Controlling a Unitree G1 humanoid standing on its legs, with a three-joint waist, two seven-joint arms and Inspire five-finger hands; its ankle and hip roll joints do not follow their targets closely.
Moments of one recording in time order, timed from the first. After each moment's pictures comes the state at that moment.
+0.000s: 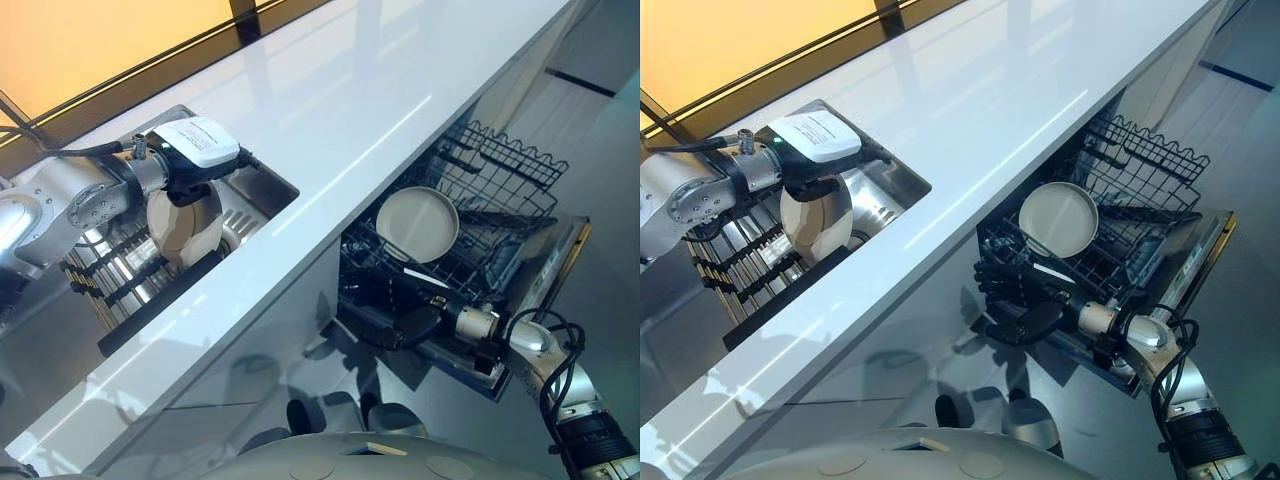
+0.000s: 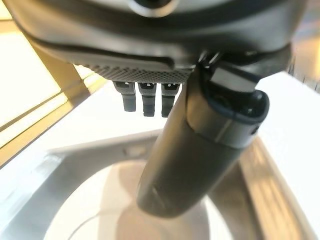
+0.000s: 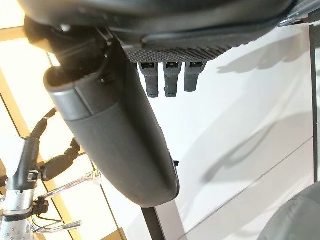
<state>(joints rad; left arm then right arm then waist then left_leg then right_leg) -0.68 1.24 -0.48 0.03 0.55 -0.29 -0.49 0.10 -0.65 0.14 -0.03 0.44 0.20 0.74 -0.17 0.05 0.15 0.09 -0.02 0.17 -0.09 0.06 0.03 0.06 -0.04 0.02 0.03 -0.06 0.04</state>
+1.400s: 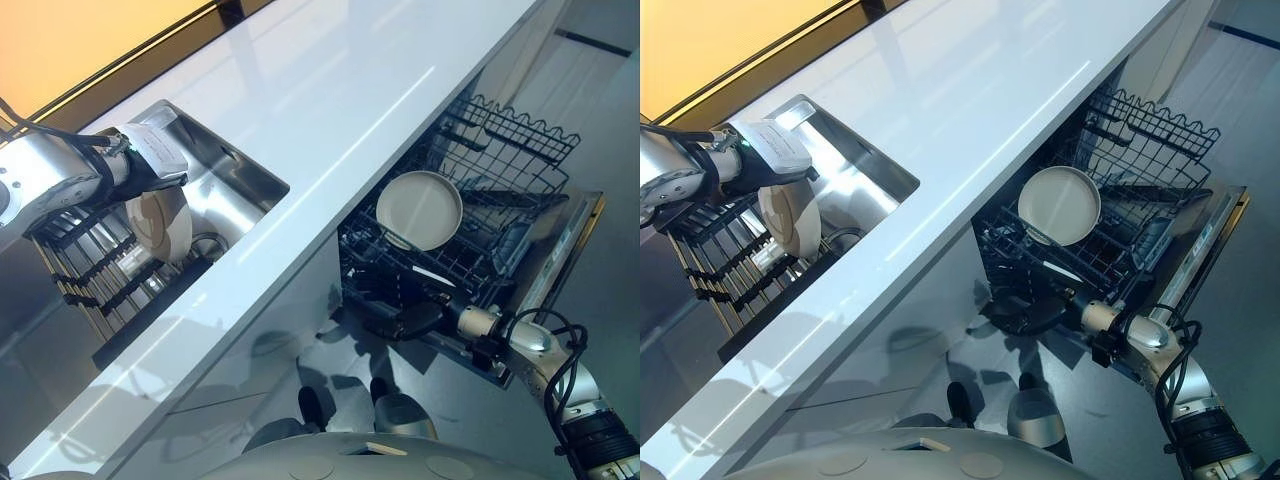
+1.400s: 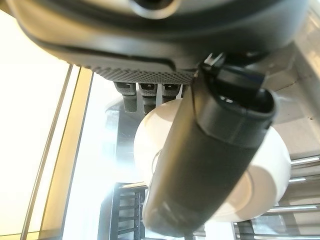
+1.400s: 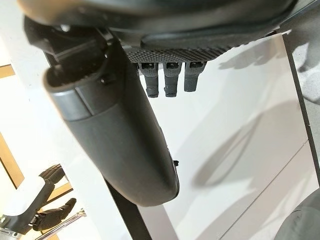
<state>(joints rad) -0.83 1.43 -0.64 0.02 0.75 -0.33 -0.68 0.10 -0.69 0.17 -0.03 0.49 0.21 0.61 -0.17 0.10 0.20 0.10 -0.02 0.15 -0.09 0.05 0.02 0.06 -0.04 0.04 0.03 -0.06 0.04</state>
